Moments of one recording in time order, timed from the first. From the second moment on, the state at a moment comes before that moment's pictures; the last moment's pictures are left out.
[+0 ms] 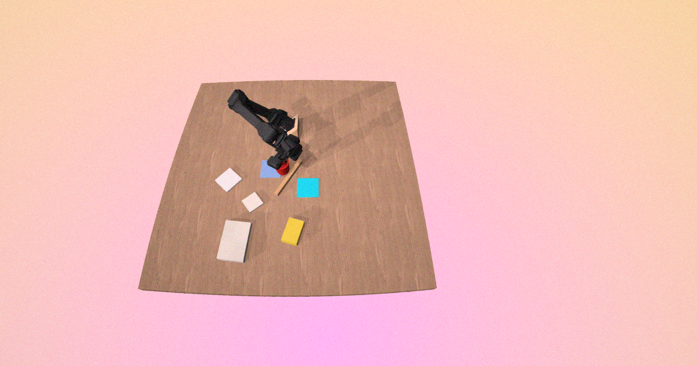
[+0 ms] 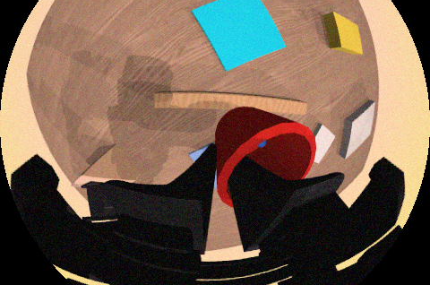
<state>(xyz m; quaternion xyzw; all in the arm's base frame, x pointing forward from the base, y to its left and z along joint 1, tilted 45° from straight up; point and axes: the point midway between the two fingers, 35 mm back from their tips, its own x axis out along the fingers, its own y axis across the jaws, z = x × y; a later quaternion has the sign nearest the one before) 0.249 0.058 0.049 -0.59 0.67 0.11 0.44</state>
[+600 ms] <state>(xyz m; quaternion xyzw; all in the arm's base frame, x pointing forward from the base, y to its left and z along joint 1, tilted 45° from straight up) 0.265 0.081 0.031 -0.59 0.67 0.11 0.44</state>
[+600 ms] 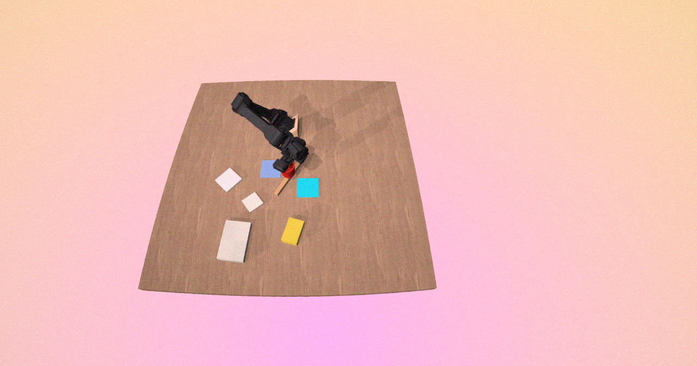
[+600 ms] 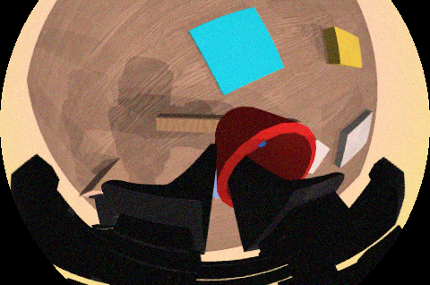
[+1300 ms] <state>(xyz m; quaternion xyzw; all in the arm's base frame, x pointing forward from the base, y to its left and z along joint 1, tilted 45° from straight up) 0.284 0.108 0.010 -0.59 0.67 0.11 0.44</state>
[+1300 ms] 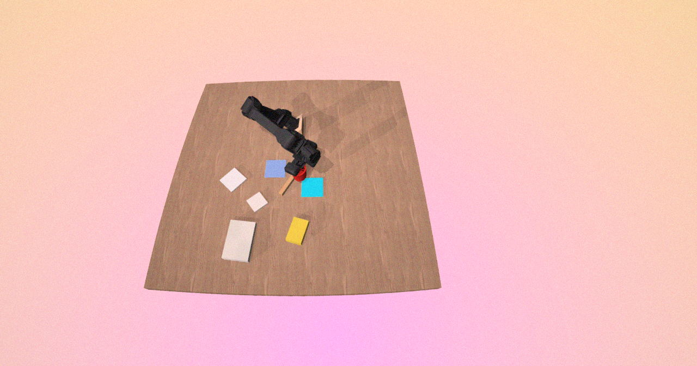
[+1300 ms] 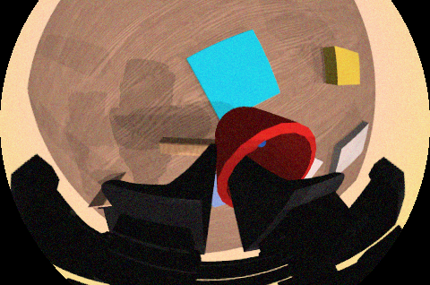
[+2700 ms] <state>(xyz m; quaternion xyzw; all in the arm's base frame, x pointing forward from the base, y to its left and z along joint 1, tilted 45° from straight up) 0.312 0.146 -0.032 -0.58 0.67 0.11 0.45</state>
